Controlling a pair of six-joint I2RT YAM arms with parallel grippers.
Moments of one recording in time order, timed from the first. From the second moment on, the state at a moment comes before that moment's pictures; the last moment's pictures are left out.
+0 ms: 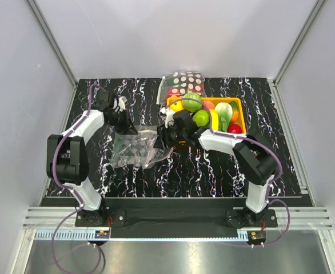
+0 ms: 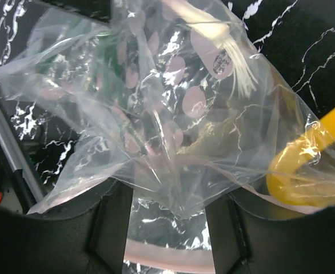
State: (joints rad) left arm -0.10 1.72 1.25 -0.64 0.52 -0.37; right arm 0.73 1.85 1.15 0.09 -0.39 0.33
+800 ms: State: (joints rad) left arm -0.07 1.46 1.15 -0.67 0.10 -0.37; right arm 0.73 1.92 1.15 0.19 -0.38 0.33
